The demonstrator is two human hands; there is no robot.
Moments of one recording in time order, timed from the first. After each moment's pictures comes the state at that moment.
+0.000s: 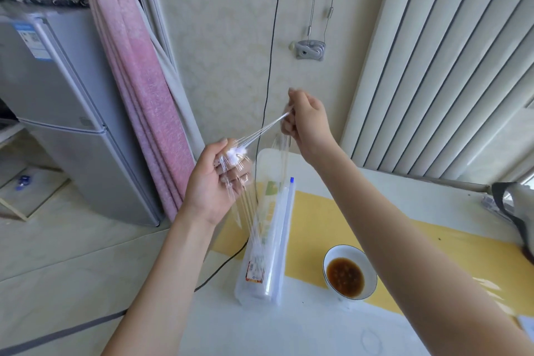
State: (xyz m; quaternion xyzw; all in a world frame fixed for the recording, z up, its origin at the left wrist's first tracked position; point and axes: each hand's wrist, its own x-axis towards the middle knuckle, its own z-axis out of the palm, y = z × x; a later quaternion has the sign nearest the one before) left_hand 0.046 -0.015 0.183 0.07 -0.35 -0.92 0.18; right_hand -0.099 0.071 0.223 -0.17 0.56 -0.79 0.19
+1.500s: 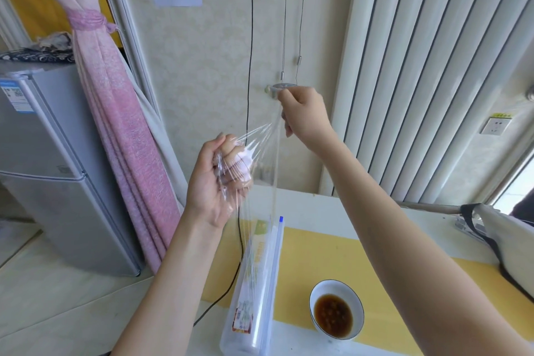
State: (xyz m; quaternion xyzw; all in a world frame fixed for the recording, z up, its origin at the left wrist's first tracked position) left_hand 0.006 0.012 0.243 -0.12 -0.26 -0.96 0.04; right_hand -0.129 0.107 0.300 -0.29 0.75 -0.59 -0.04
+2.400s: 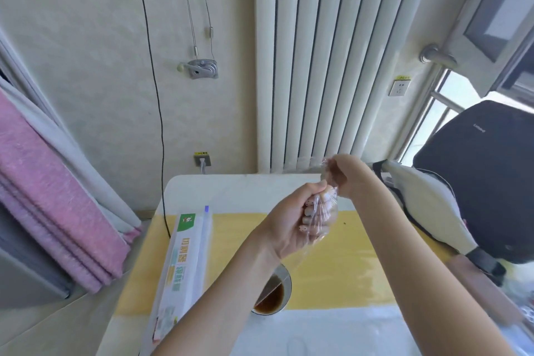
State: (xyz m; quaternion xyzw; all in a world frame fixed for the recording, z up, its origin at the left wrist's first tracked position) left_hand -0.081 0.222 0.167 -0.08 -0.32 -0.90 -0.29; right_hand -0.191 0.333 0.186 0.23 0.57 -0.77 0.20
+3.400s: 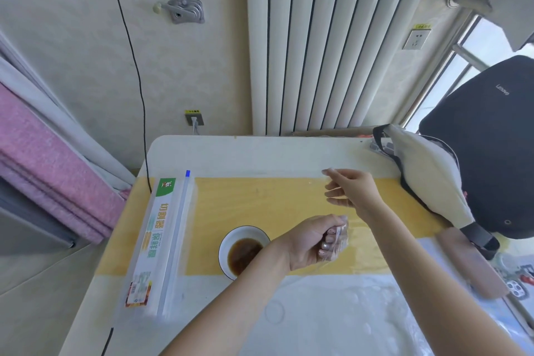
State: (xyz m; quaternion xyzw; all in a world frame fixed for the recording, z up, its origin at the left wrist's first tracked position) left_hand -0.095 0.296 0.062 0.01 -0.45 -0.80 -0.38; right_hand -0.190 0.415 0.067 0.11 0.75 -0.63 0.17
